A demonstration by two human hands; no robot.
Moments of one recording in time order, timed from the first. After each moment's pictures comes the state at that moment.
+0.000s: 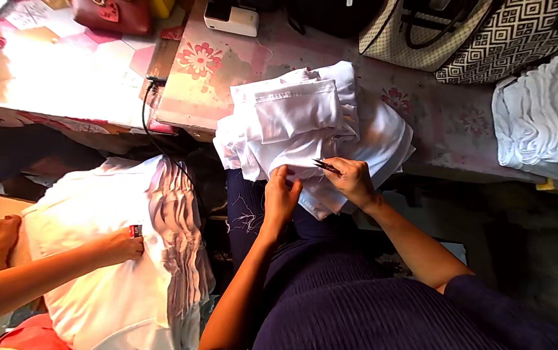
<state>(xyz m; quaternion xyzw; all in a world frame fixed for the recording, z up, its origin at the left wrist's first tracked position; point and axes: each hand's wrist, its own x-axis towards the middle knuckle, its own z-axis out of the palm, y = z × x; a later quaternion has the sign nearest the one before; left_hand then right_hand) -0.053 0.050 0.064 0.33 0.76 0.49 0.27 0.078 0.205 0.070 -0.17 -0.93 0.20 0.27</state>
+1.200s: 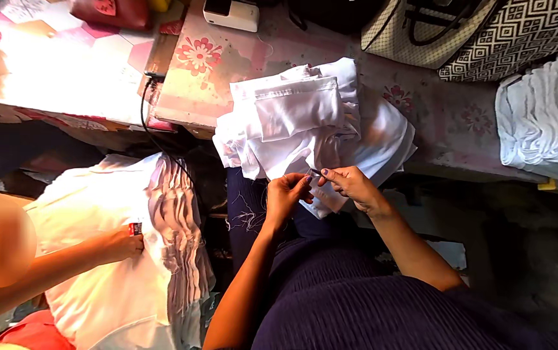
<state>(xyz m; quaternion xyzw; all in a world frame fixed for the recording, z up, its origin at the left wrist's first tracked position) -0.046 0.053 0.069 0.21 0.62 0.63 0.42 0.082 0.194 0.097 -0.39 -0.65 0.65 0.02</state>
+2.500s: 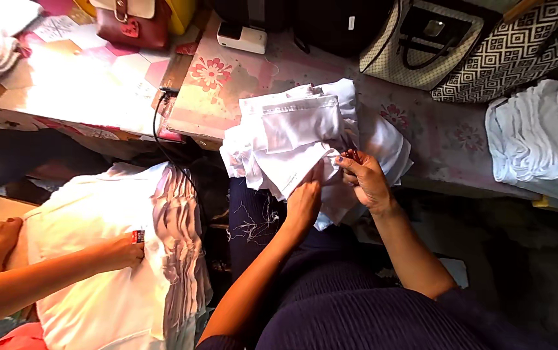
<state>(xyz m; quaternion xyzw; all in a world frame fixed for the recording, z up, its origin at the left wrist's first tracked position) -0.025 0.087 0.080 0.46 0.82 0.28 0.18 0.063 0.210 0.123 -0.33 -0.56 0.72 0.26</state>
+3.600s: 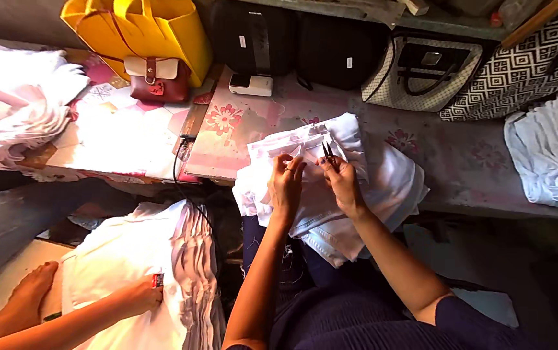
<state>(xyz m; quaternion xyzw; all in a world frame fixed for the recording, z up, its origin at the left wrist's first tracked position) -0.136 0.141 0.066 0.42 0.74 0.52 -0.10 -0.026 0.233 0.093 -0.33 -0.65 0.61 0.32</state>
